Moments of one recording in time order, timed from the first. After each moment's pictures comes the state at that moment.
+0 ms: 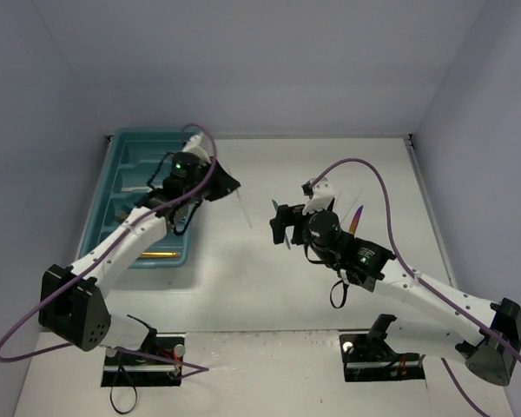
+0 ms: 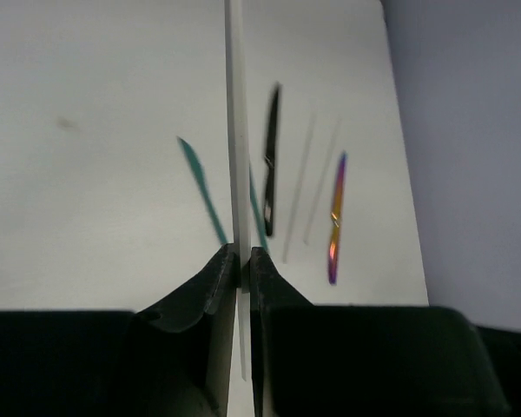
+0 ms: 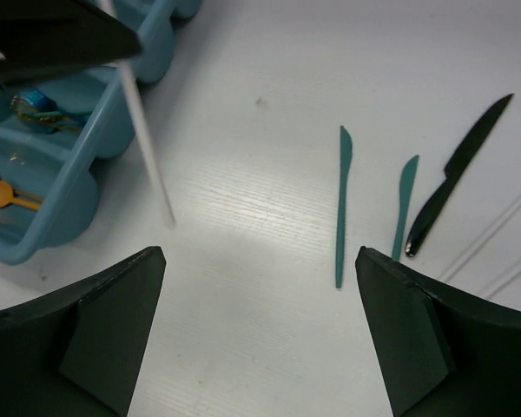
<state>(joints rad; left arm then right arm) -0.46 1.38 1.14 -0.18 0.17 -0.72 0.90 1.05 0.81 -0.14 0.42 0.42</state>
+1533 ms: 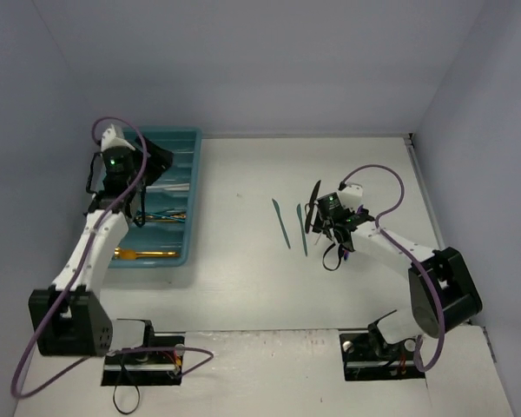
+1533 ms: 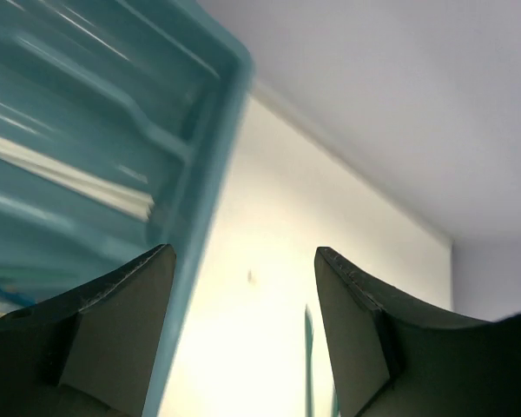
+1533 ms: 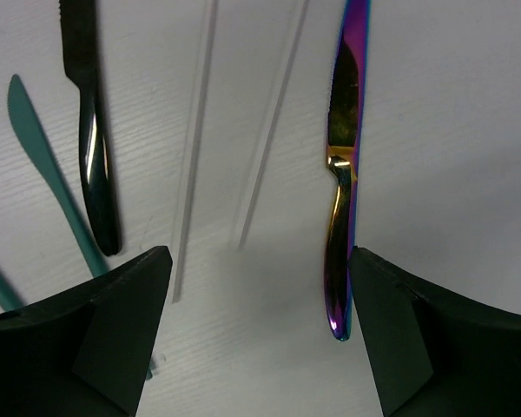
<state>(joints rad) -0.02 1.31 1.08 -0.10 0.05 -0.76 0.46 1.43 0.78 -0.33 0.54 0.64</state>
